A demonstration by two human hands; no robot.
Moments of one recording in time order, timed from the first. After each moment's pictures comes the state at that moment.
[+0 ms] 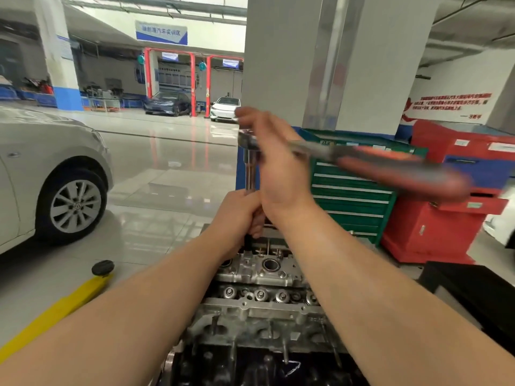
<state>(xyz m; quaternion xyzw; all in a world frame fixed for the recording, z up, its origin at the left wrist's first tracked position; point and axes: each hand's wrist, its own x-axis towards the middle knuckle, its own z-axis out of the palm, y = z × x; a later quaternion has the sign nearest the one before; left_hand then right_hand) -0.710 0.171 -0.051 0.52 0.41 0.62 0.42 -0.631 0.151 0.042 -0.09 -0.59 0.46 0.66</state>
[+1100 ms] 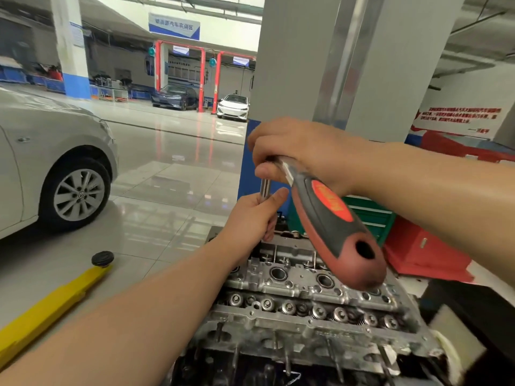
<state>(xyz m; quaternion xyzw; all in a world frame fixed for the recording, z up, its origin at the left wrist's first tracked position) -0.710 0.171 -0.042 0.52 0.36 0.63 0.44 -0.586 0.174 0.113 -0.06 -0.96 -0.20 0.18</state>
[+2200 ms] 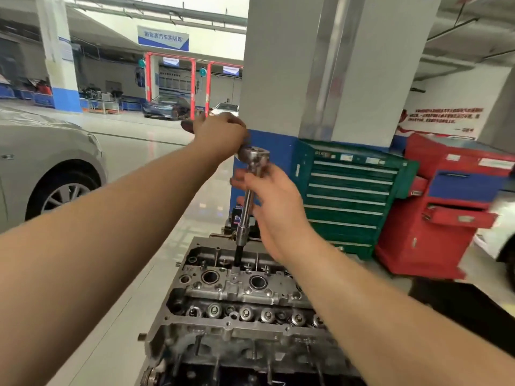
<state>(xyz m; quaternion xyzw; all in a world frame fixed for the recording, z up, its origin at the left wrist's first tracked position) -0.746 0.208 0.106 0.56 0.63 0.53 0.12 -0.608 0.169 0.017 -0.26 -0.65 0.49 0.53</state>
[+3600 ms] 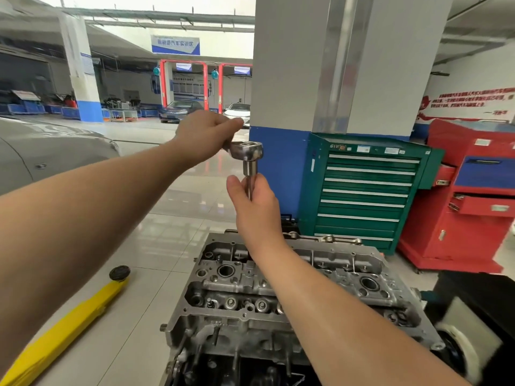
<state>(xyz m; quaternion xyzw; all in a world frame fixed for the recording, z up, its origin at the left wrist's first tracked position) -0.804 0.203 0.093 0.67 0.59 0.44 -0.05 -0.649 0.161 -0.017 -0.31 -0.68 0.36 0.56</state>
